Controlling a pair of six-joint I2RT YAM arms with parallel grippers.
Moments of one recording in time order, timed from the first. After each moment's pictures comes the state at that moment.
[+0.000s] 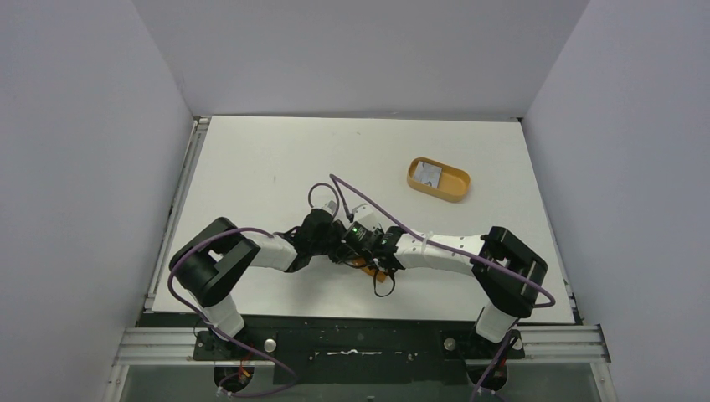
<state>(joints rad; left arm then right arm) -0.73 1.72 0.61 0.44 0.27 -1.19 1.02 1.68 0.99 -0.49 0.47 0.43</state>
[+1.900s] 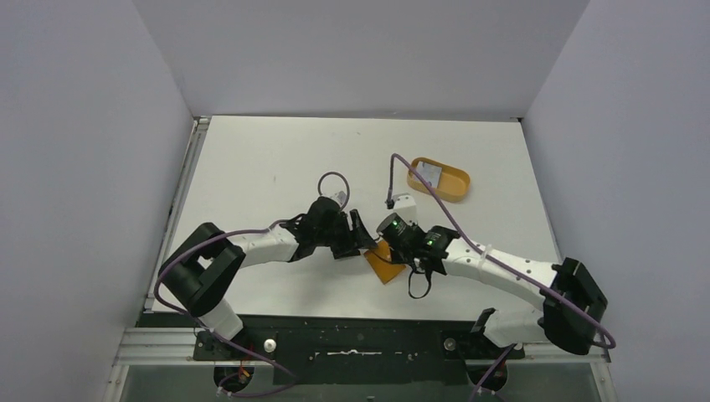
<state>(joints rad) -0.75 1.65 0.75 0.19 0.28 -1.04 0.92 1.35 0.87 -0.58 0.46 0.58</state>
